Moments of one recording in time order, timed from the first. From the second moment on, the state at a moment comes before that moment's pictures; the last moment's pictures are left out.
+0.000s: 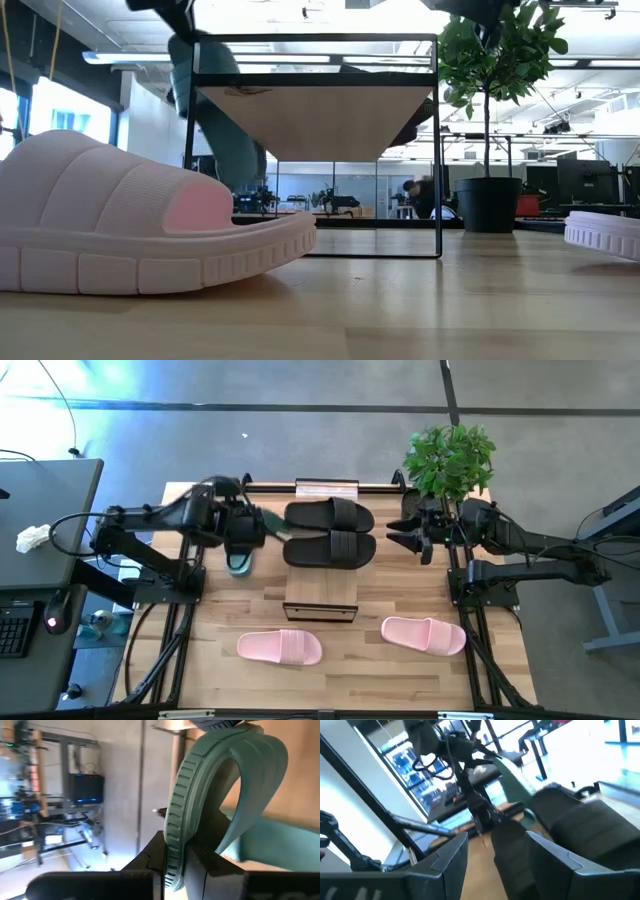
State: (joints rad) left arm 0.12 1.38 1.58 -1.57 -0.85 0.06; right arm -0.21 0.73 0.74 -0.08 -0.13 0.45
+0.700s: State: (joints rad) left arm 0.35 1.38 1.87 -1.57 -0.90 0.38; right arm -0.24 1.00 0.77 0.21 -0.18 0.45
